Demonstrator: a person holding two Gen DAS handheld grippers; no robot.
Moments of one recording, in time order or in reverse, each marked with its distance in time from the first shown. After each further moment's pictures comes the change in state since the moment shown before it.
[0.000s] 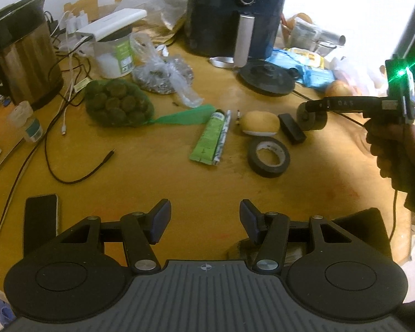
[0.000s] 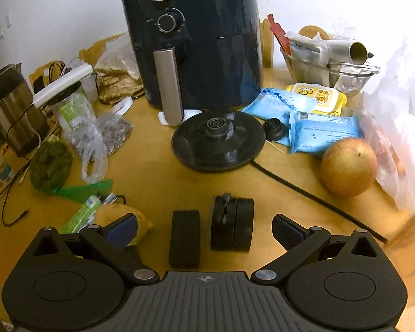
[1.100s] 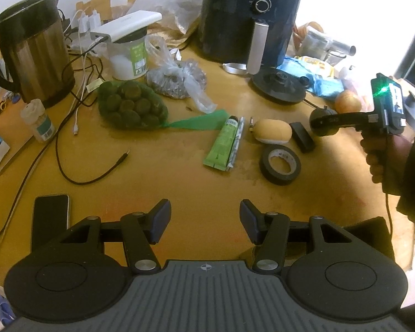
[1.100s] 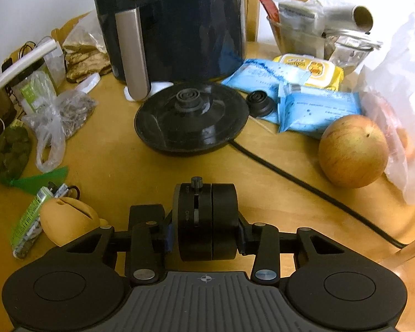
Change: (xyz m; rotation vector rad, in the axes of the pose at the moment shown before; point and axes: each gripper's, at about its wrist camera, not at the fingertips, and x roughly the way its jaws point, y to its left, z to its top) left arm -0.003 0.015 0.004 0.011 -0.012 -0.013; right arm 0.045 -0.014 -0.001 0.028 0.076 -0.086
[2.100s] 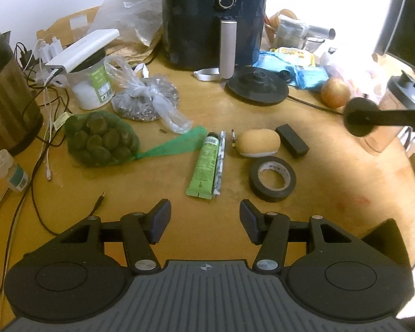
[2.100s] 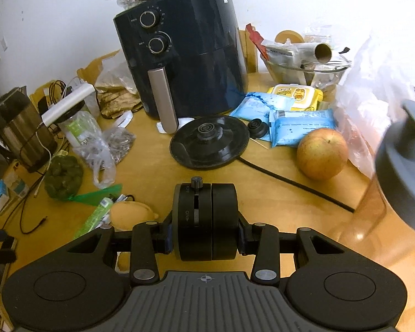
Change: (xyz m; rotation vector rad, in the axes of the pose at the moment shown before) left arm 0.038 -0.022 0.032 0.204 -0.002 -0.059; right arm -0.113 -0.008 -0.024 0.099 -0.094 0.083
